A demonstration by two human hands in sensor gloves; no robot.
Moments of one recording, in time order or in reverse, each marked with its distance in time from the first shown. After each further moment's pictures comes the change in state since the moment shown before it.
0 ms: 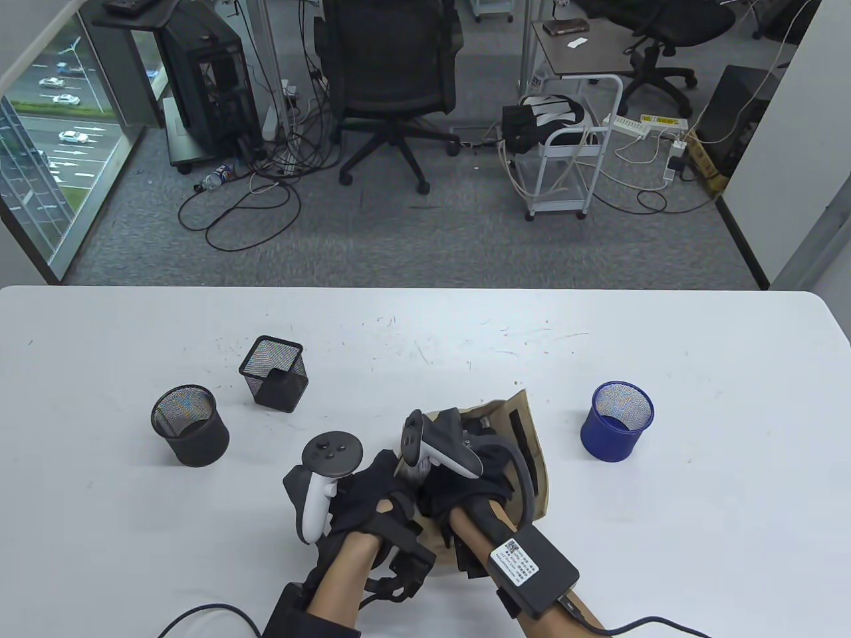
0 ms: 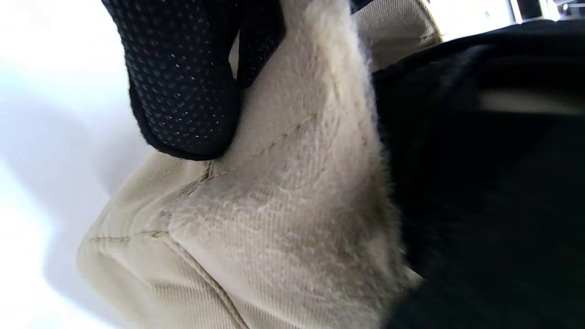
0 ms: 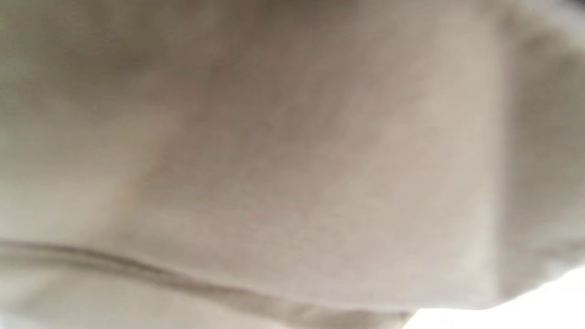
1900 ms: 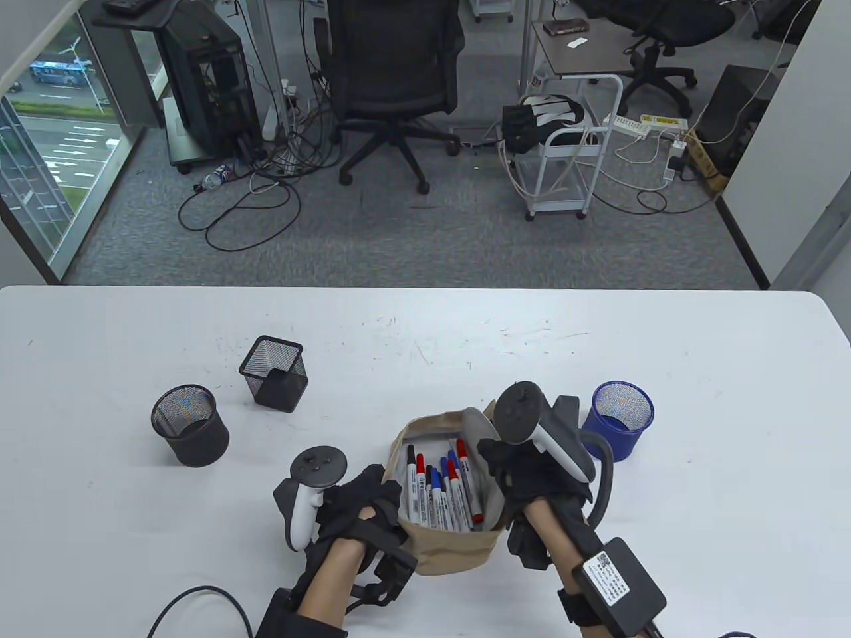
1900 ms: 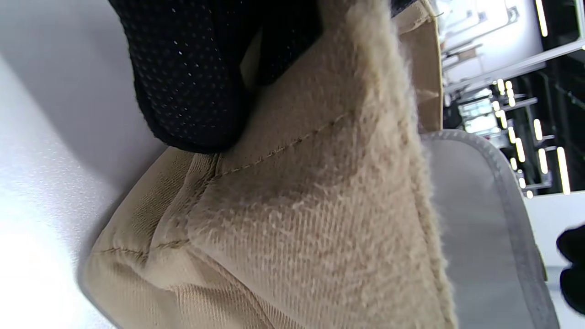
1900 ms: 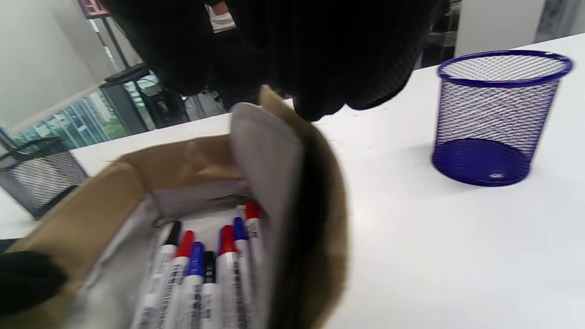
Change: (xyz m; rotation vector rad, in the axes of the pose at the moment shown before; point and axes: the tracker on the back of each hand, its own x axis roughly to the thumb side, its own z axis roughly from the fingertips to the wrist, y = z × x) left_hand -0.047 -0.003 -0.032 -0.042 0.025 0.060; right_hand -0.091 -0.045 0.041 -0.204 -0.037 -0.401
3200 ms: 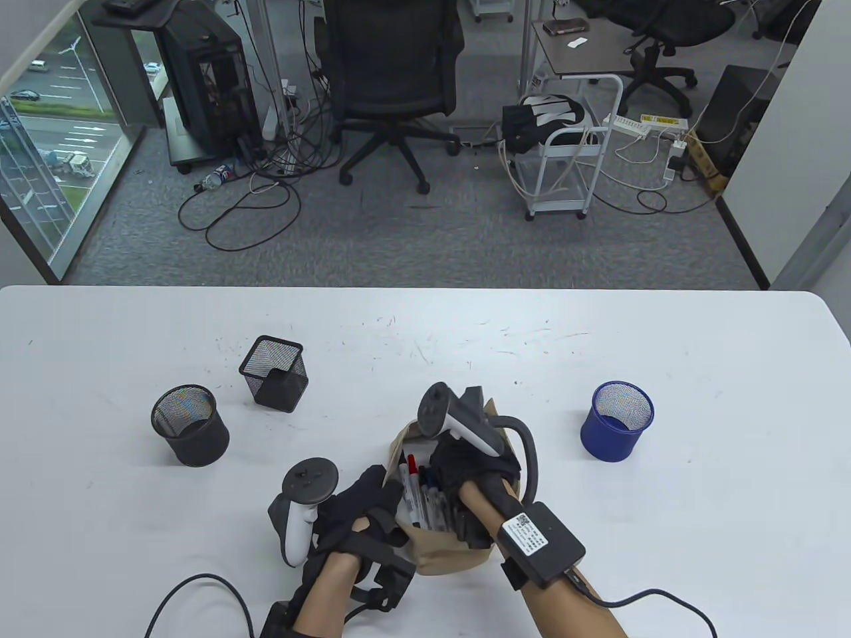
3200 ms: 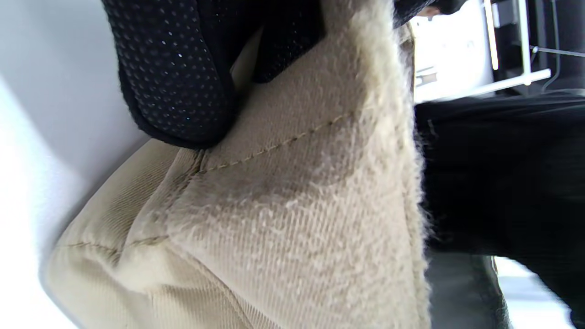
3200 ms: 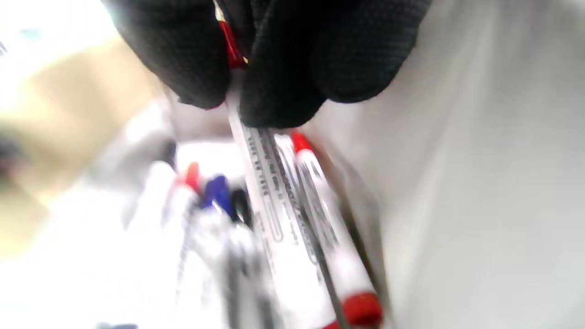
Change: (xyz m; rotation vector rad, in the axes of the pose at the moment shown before) left_hand -0.012 -0.003 0.003 0.023 -0.097 0.080; right_hand 0.040 0.045 -0.053 0.067 -0.048 0.056
